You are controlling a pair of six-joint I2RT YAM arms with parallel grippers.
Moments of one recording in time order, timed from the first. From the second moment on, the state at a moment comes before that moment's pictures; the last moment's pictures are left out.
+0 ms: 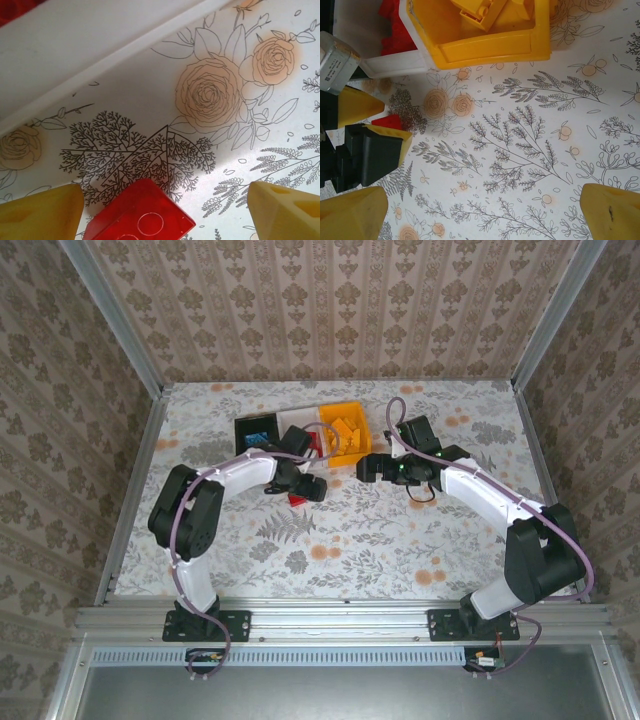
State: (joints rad) left arm -0.61 1.87 1.24 -0.61 0.11 -0.22; right arm 0.36 1.51 1.07 -0.49 -0.26 0.40
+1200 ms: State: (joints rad) left arm -0.67 1.82 1.17 -0.69 0.02 -0.20; right arm 0.36 1.44 1.03 -0.48 -0.27 0.43
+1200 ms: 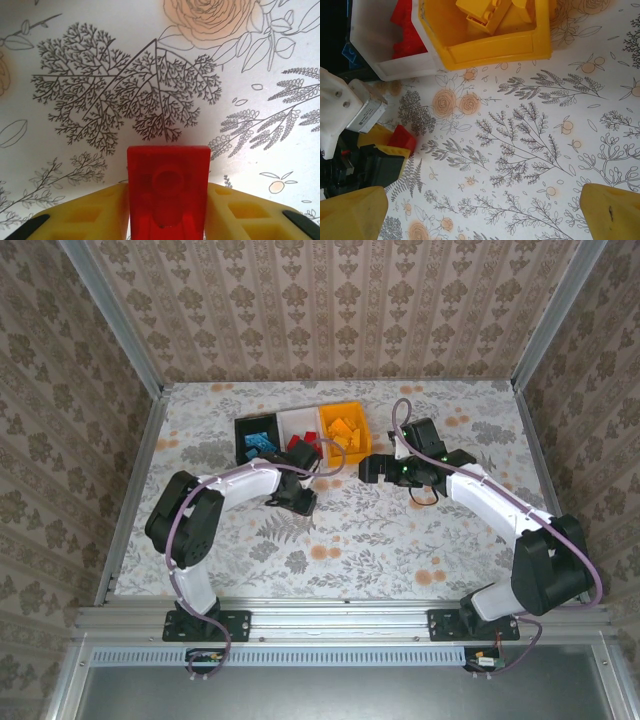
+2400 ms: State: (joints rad) left arm -0.67 1.77 1.25 -0.83 -0.02 -0.22; right arm 0.36 1.45 0.96 -0.47 -0.27 0.42
